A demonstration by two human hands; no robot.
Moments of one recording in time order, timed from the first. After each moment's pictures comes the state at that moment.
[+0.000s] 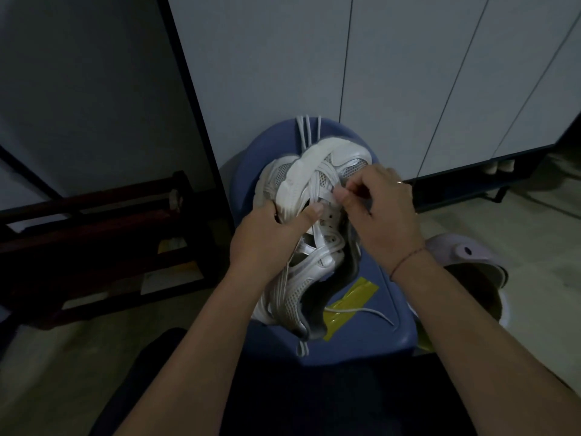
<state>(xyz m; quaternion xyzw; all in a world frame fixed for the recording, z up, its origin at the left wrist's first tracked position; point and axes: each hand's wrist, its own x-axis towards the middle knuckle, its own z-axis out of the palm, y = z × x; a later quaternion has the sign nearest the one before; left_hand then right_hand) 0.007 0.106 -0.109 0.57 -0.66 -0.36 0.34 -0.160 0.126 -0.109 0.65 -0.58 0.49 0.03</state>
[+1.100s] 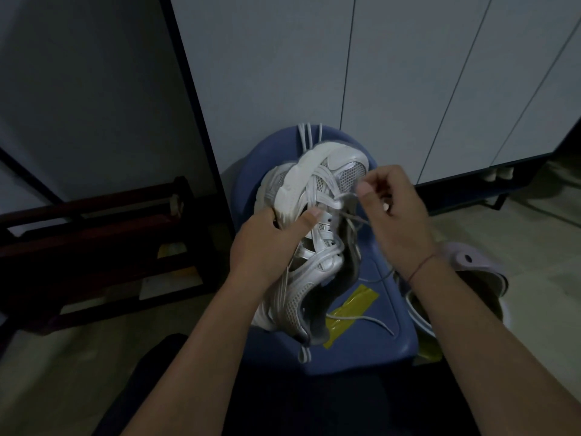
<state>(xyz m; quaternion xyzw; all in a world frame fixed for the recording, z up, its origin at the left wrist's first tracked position) 0.009 0.102 -0.111 0.57 -0.65 -0.36 0.36 -0.173 0.124 -0.109 0.60 -0.57 0.56 -0.09</state>
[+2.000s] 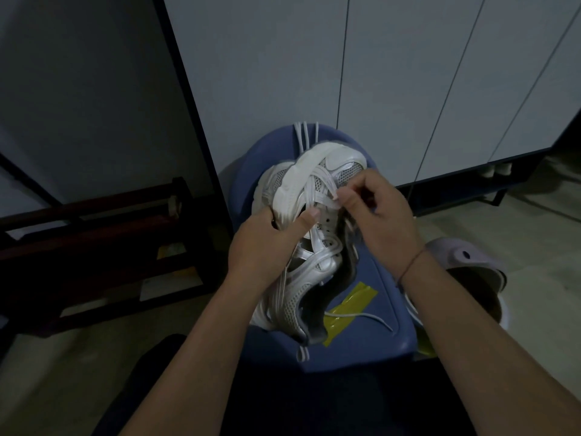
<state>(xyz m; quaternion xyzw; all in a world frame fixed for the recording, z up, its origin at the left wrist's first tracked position) 0.008 0.107 -0.107 0.57 -0.66 -0.36 0.34 -0.162 0.126 -0.105 0.63 -0.52 0.56 -0.14</state>
